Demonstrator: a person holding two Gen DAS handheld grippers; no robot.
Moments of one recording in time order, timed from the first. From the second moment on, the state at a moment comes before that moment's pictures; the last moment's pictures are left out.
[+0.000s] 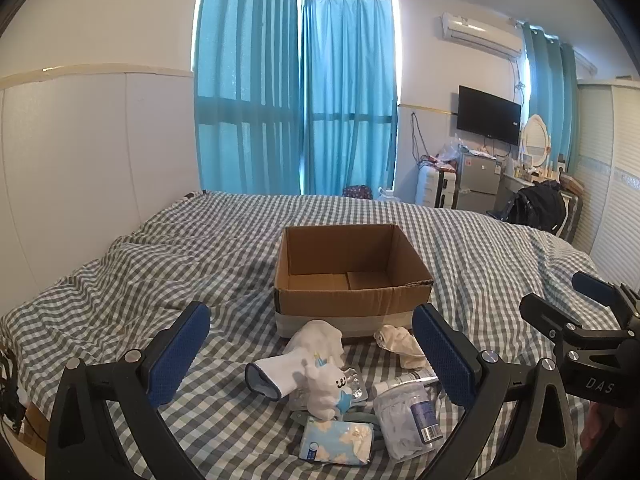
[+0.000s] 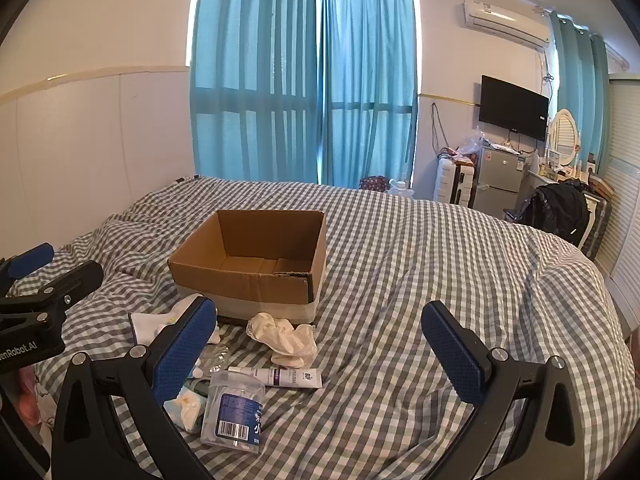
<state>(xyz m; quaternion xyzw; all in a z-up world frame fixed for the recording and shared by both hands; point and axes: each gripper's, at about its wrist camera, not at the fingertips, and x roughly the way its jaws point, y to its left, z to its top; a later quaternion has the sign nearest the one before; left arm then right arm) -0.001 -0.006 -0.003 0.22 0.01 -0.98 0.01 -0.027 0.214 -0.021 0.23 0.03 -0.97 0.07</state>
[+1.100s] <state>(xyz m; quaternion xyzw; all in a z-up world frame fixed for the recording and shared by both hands) 0.005 -0.010 0.001 0.22 0.01 -0.98 0.01 -0.023 0.210 -0.019 0.23 0.03 -0.97 0.07</state>
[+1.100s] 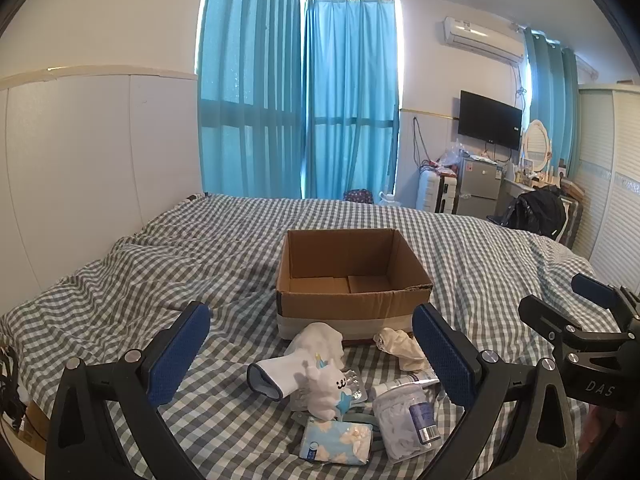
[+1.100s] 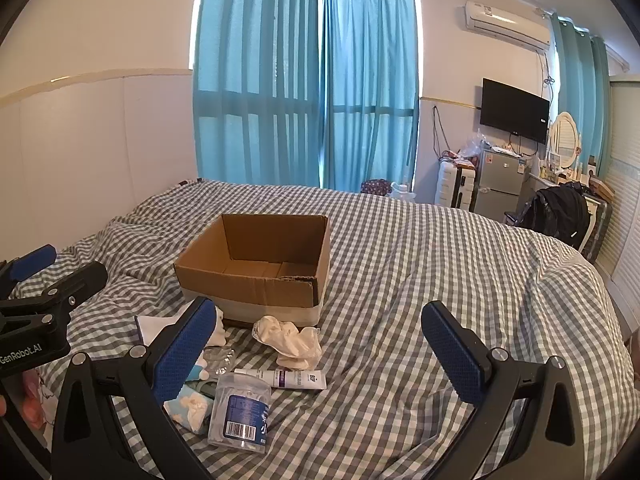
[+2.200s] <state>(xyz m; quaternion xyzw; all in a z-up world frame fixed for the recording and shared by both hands) 0.011 -0.006 0.005 0.21 0.01 -0.98 0.01 -0.018 0.210 -0.018 0.22 0.03 -0.97 0.07</state>
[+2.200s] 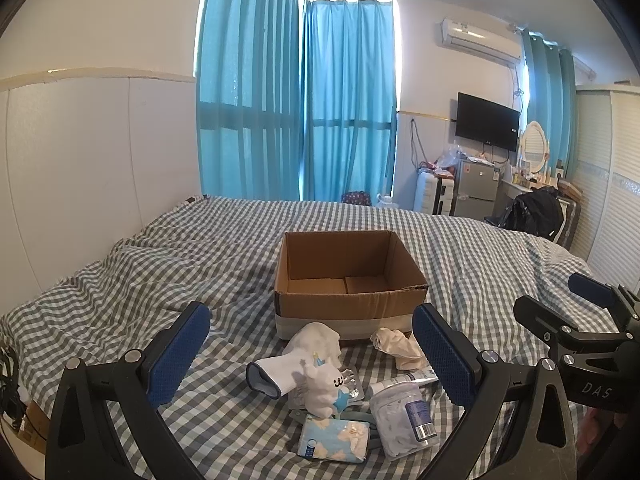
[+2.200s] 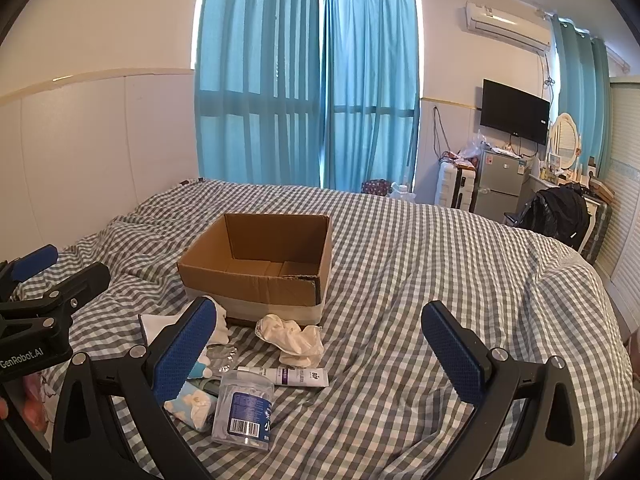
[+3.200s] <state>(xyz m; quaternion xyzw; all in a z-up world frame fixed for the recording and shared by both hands) -0.015 0.005 -0.124 0.37 -0.04 -0.93 0.00 -0.026 0.188 -0.069 0.31 0.05 -0.95 0.08</state>
